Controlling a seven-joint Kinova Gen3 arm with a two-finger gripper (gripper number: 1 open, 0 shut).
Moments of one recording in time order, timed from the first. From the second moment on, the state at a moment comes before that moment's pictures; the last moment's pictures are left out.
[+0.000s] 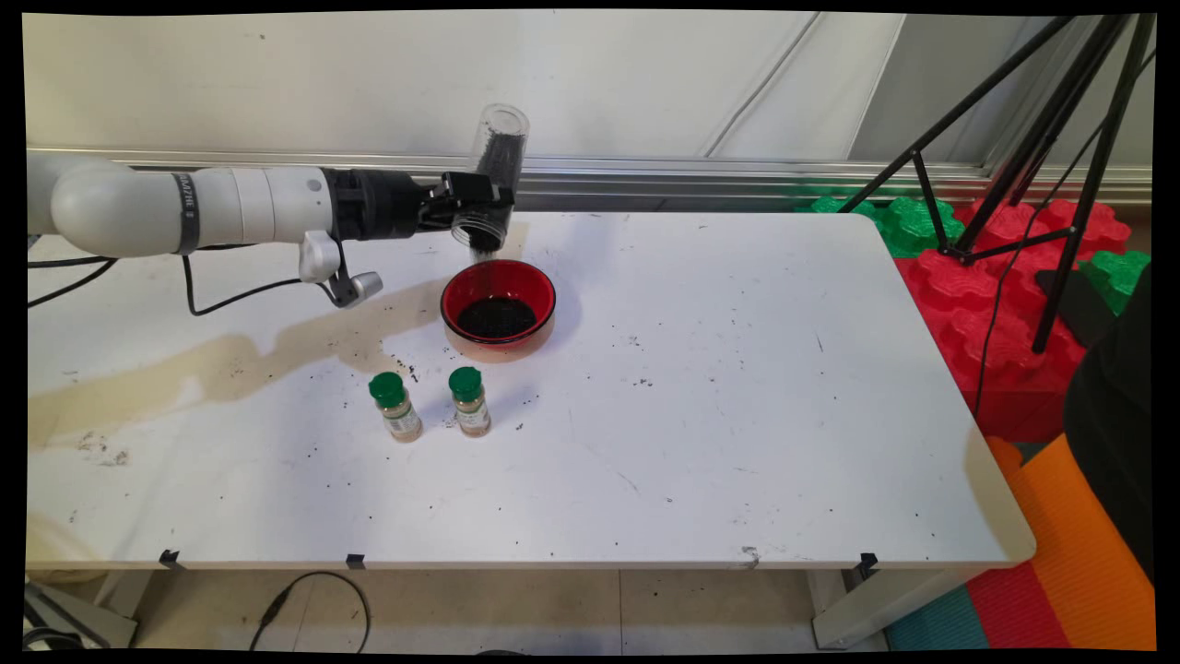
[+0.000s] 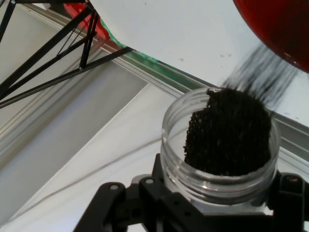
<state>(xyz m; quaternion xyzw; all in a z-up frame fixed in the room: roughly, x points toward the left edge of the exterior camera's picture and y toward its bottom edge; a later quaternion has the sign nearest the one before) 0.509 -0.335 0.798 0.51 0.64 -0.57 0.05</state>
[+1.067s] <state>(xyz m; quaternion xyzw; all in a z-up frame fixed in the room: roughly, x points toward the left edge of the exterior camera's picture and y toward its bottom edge) 0.507 -0.331 0.794 0.46 0.69 -0.56 -0.01</state>
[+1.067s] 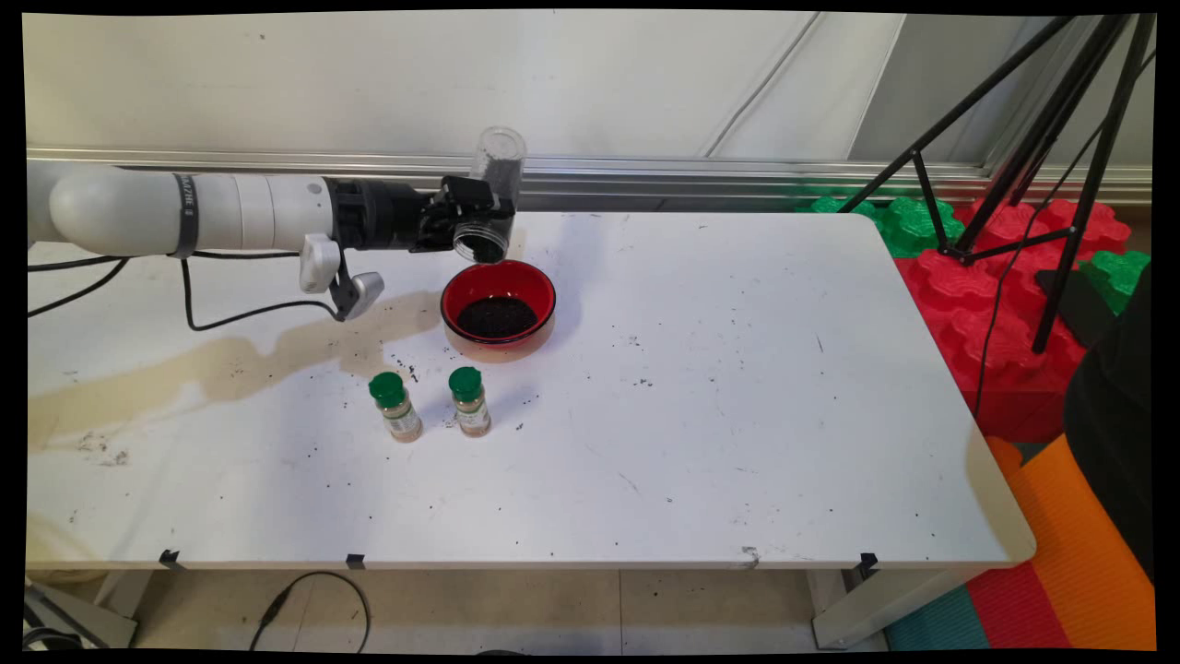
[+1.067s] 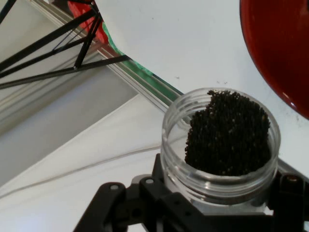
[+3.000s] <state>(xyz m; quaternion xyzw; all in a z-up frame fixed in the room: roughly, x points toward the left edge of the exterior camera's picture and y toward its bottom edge) 0.505 -0.324 0.875 0.06 0.83 -0.46 -0.30</state>
